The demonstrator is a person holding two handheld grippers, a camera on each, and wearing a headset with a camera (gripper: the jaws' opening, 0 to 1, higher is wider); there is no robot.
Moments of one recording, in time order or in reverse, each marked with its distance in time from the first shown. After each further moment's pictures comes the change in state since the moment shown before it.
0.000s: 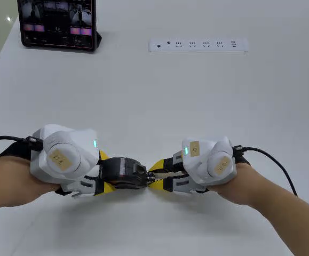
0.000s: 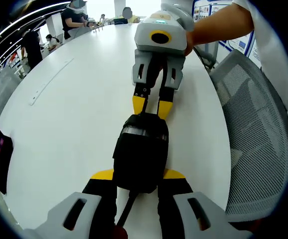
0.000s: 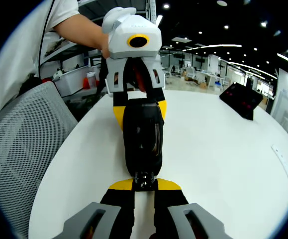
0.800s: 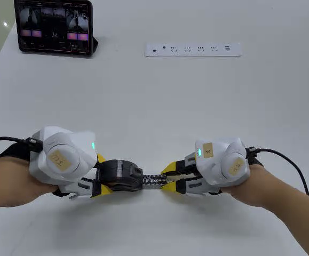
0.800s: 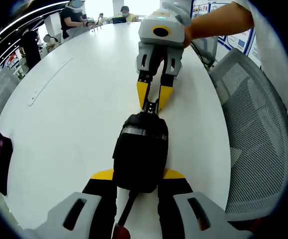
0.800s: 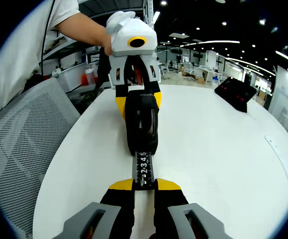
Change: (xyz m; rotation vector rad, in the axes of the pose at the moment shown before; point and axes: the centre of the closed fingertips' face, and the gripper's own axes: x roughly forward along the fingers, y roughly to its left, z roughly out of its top) left arm 0.000 0.000 -0.001 0.006 0.010 -0.005; right arm -0.029 0.001 -0.021 0.020 0.044 -0.017
